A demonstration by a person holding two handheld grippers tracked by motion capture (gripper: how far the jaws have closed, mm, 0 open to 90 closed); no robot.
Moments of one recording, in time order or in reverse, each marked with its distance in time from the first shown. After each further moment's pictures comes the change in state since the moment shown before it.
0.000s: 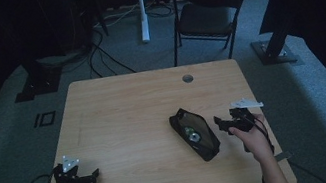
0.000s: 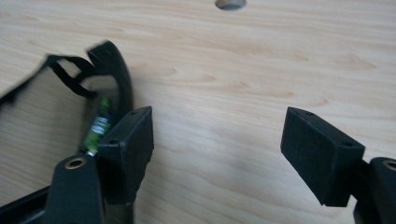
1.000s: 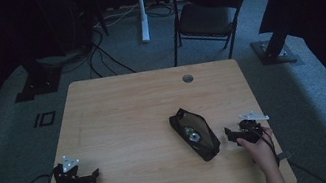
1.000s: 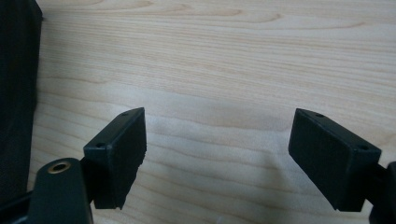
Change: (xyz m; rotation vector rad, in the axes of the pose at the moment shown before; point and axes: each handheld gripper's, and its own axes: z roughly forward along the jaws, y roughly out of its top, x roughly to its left) left arm 0.000 0.000 0.000 0.001 0.000 0.001; right arm -0.028 -0.056 0.012 0.074 -0.128 0.050
